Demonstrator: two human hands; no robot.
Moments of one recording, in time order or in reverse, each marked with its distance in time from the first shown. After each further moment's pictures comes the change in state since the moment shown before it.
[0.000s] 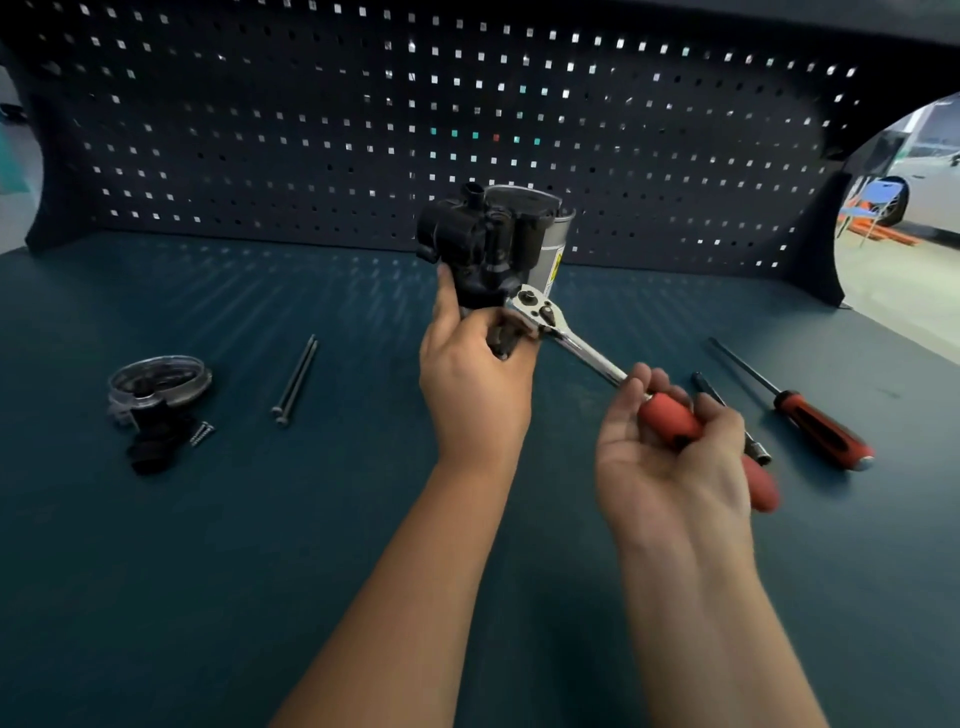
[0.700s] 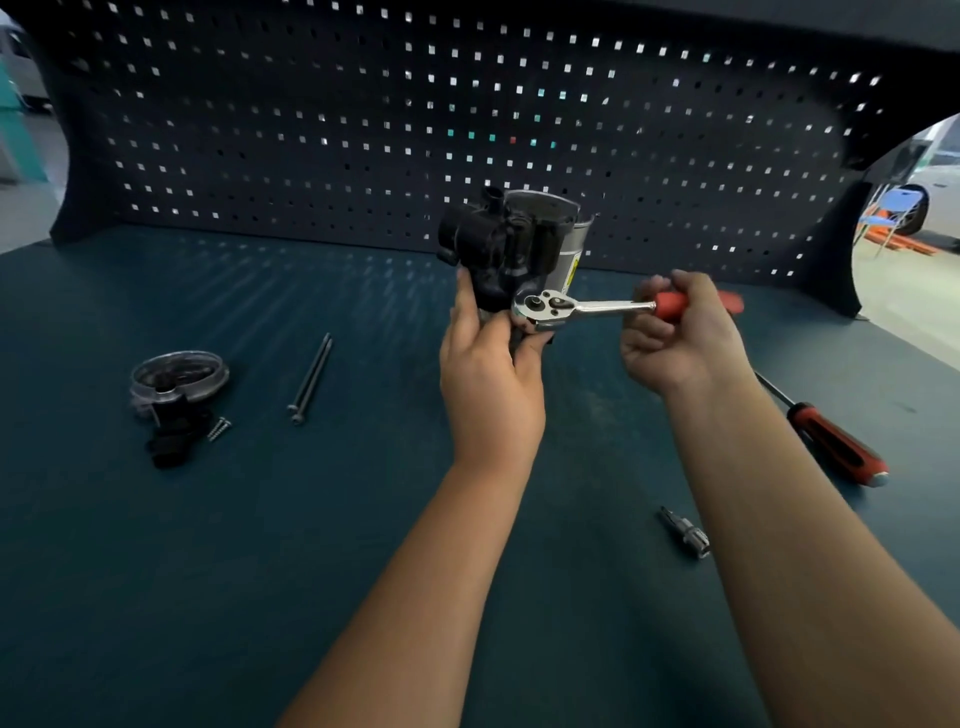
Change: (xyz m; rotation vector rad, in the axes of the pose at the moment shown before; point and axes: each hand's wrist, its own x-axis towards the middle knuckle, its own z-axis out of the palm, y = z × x) left_hand 0.001 -0.005 0.001 -0.020 -0.033 0.065; right_hand 0.092 -0.010 0.054 -0.559 -0.215 0.166
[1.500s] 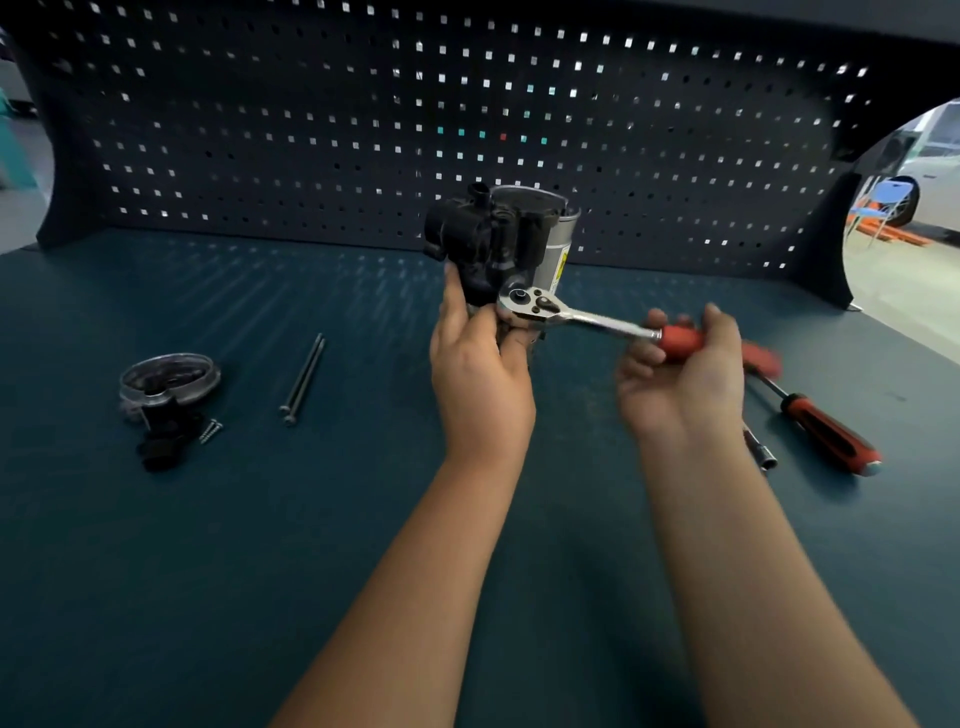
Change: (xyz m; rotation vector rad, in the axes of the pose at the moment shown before) left_hand 0.002 -0.001 -0.001 0.003 -0.014 -0.027; right_hand -0.038 0.023 -0.009 0.199 0.095 -0.143
